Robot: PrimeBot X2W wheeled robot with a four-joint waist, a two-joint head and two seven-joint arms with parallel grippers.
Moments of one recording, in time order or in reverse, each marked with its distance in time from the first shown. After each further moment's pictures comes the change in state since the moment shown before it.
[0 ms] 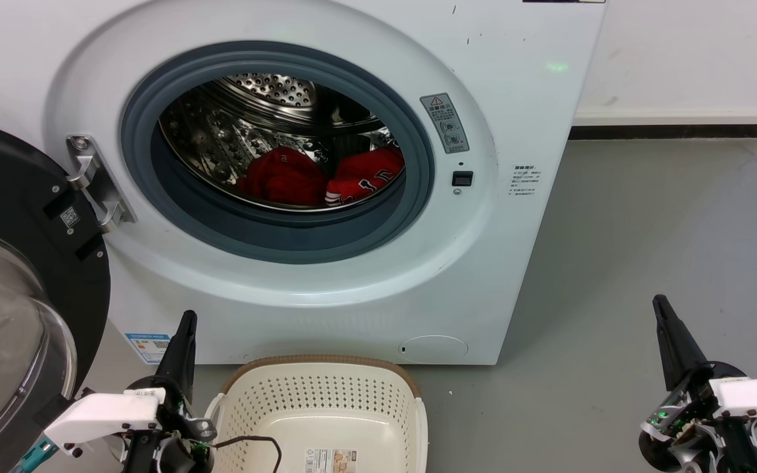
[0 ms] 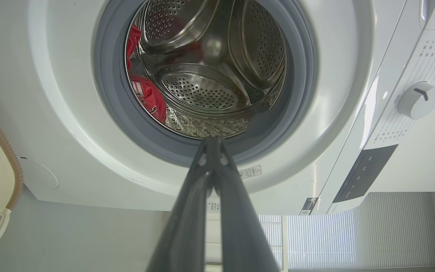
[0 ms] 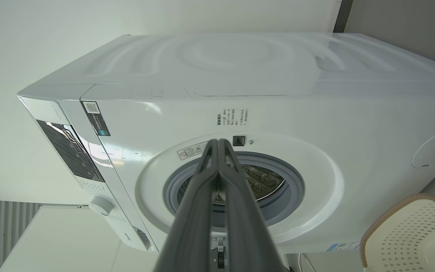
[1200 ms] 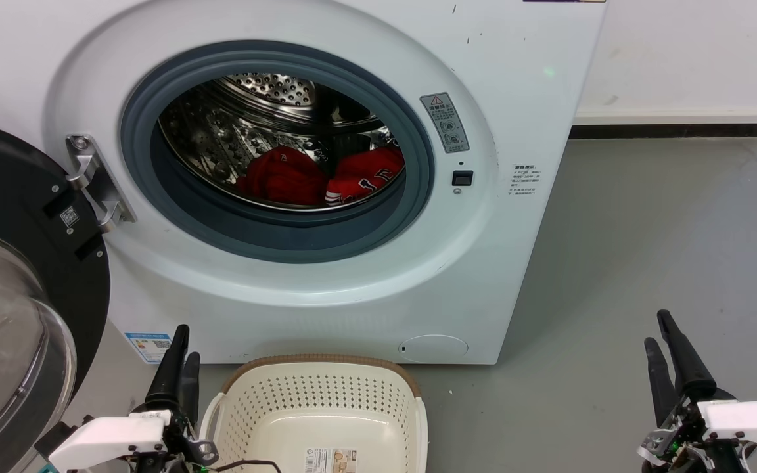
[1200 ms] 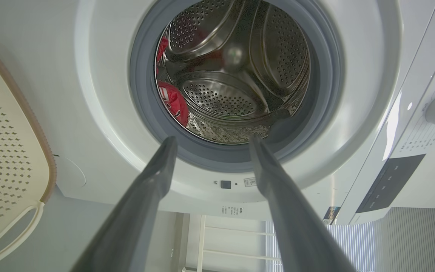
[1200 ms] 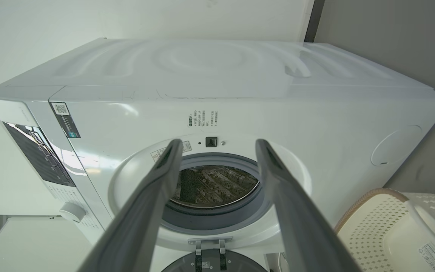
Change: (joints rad) left arm 0.044 -0.004 -0.009 0.025 0.020 0.000 -0.046; right arm 0.045 0.002 0.015 0.027 -0.045 0.000 -0.046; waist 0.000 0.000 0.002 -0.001
